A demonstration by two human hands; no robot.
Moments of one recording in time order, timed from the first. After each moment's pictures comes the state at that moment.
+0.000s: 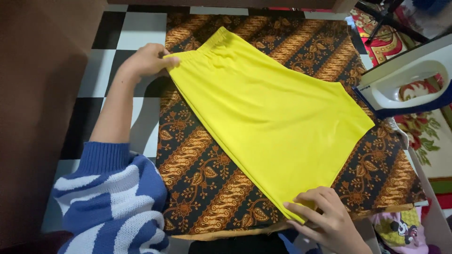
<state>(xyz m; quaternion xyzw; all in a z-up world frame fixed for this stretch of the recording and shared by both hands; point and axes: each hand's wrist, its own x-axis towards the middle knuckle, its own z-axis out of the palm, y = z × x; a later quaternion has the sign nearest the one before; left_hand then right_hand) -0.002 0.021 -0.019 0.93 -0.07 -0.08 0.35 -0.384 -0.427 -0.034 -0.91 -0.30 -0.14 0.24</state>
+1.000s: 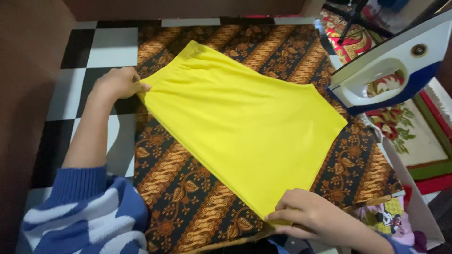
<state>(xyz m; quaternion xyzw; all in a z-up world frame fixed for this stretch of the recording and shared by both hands) 0.001 0.015 -0.025 0.99 0.00 -0.09 0.09 -0.351 -0.436 0.013 -0.87 -0.38 0.06 0.30</state>
